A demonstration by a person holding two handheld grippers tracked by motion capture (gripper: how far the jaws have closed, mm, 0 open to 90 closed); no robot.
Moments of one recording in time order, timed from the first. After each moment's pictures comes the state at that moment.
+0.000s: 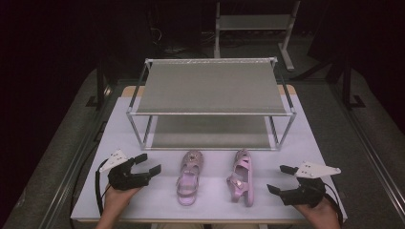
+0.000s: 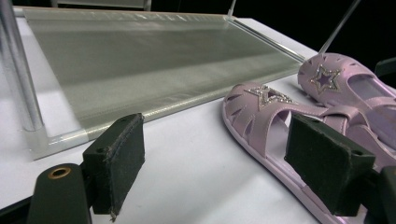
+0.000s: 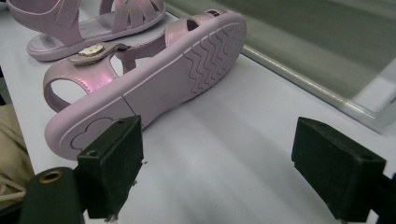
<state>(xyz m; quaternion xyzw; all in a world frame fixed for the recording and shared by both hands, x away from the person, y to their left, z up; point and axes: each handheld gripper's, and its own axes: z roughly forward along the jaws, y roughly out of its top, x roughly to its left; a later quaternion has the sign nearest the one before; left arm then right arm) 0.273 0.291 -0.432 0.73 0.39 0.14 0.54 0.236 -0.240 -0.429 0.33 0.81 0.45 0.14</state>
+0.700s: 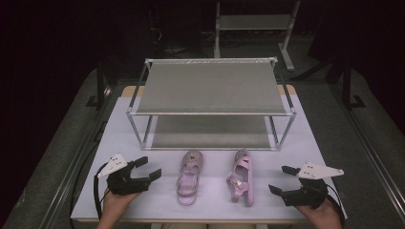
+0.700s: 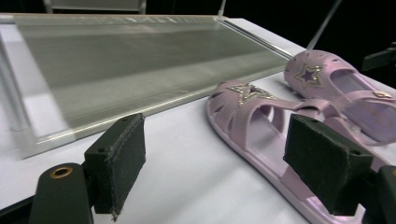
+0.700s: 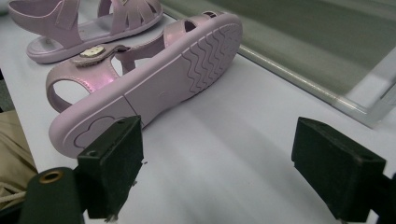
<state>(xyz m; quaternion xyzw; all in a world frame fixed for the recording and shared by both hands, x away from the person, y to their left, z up) 0.258 0.288 -0.425 0.74 0.38 0.14 0.54 0.232 -0.243 -0.426 0.34 0.81 0.45 0.15</state>
